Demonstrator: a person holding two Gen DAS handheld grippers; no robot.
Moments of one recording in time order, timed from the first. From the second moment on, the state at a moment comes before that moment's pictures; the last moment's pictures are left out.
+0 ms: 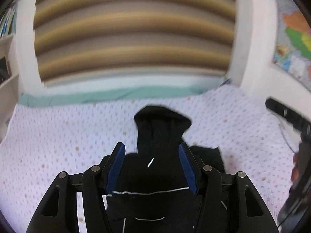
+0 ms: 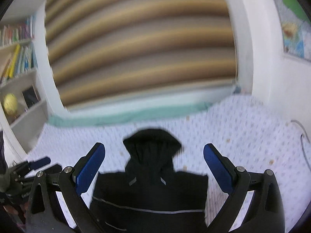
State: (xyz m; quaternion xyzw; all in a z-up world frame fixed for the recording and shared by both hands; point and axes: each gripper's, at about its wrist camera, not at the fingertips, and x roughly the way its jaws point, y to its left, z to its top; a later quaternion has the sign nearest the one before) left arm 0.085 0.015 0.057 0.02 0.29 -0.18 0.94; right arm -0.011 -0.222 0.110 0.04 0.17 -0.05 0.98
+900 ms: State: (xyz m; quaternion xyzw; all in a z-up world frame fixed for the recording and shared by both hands) left arm 0.237 0.082 0.054 -0.06 0.28 -0.16 0.94; right arm 0.110 -0.353 0.142 0.17 0.20 -0.02 0.96
